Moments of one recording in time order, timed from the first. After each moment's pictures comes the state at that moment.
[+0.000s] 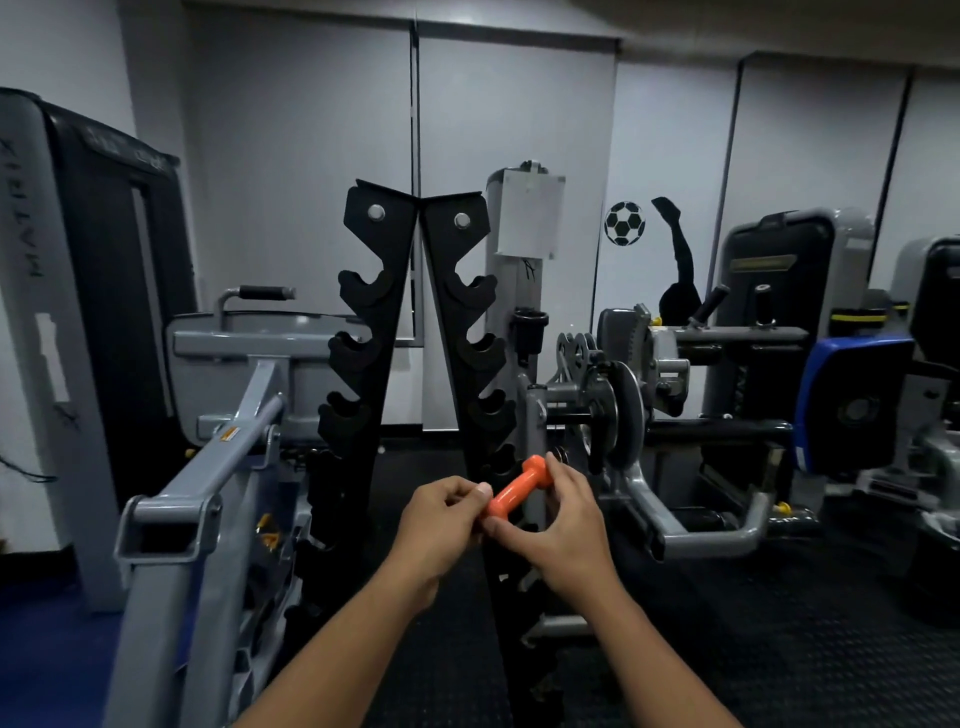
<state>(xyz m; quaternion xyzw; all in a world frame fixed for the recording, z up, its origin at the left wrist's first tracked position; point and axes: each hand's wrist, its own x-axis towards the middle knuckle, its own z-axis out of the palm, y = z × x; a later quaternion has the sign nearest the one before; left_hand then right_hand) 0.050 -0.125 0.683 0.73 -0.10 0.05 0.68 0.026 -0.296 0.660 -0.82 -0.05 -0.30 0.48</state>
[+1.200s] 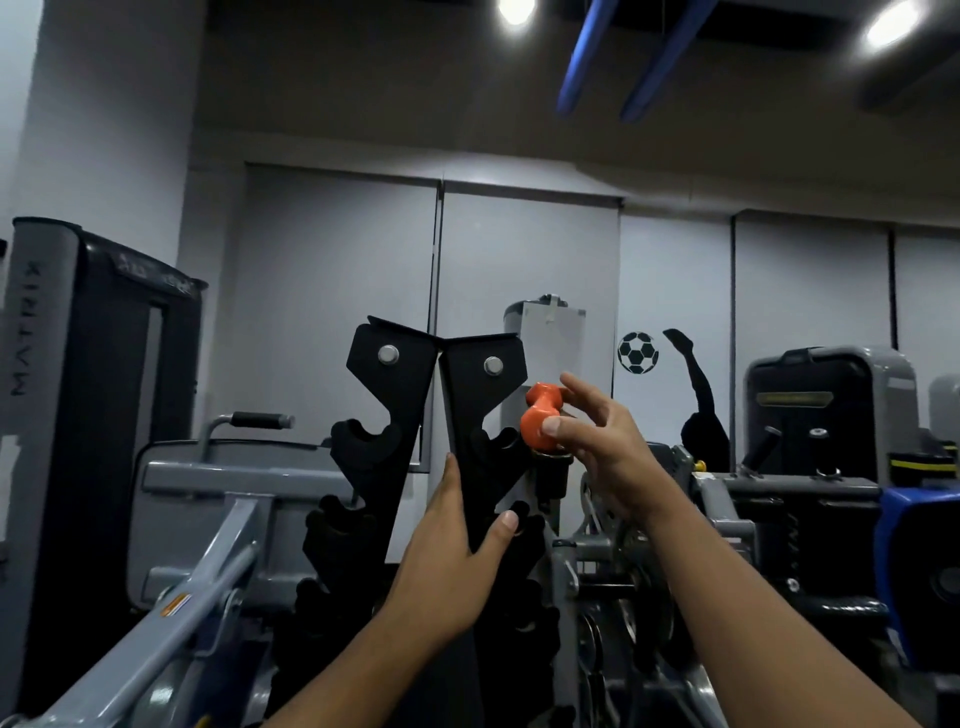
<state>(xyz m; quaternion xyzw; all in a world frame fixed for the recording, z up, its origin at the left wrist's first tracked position) 0.195 -0.124 0.817 0.79 -0.25 0.31 0.47 0.219 -0.337 0.913 -0.68 -0.27 -0.24 0.64</state>
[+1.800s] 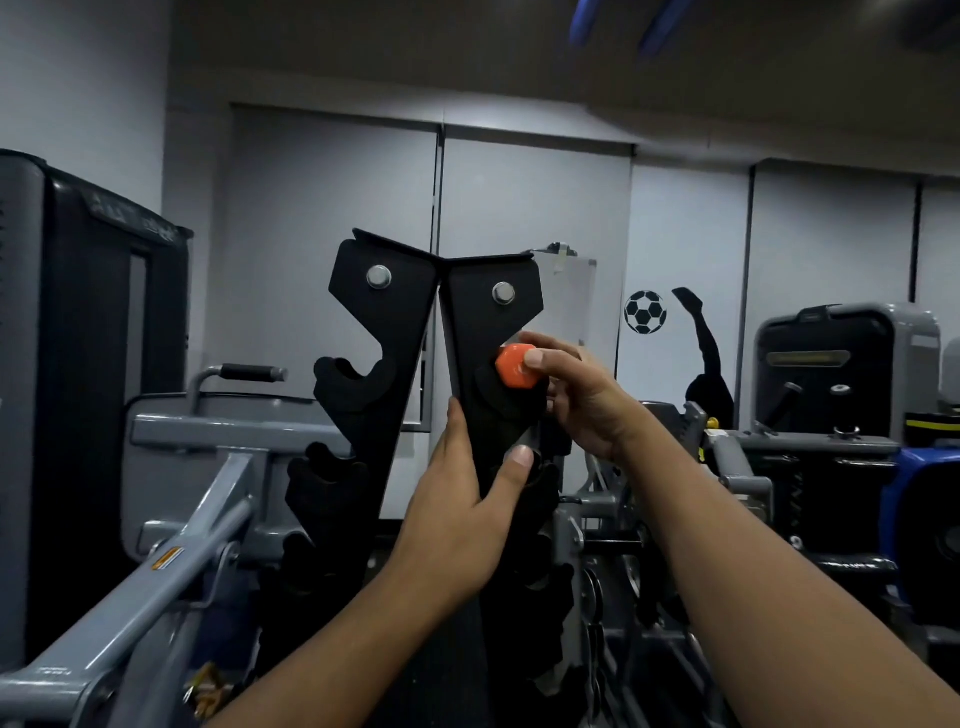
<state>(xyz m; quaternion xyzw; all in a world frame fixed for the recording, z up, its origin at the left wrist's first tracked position) 0.214 -0.131 0.809 0.77 -0.27 0.31 0.49 0.288 -0.316 0.910 -0.67 -0.29 -0.12 0.68</state>
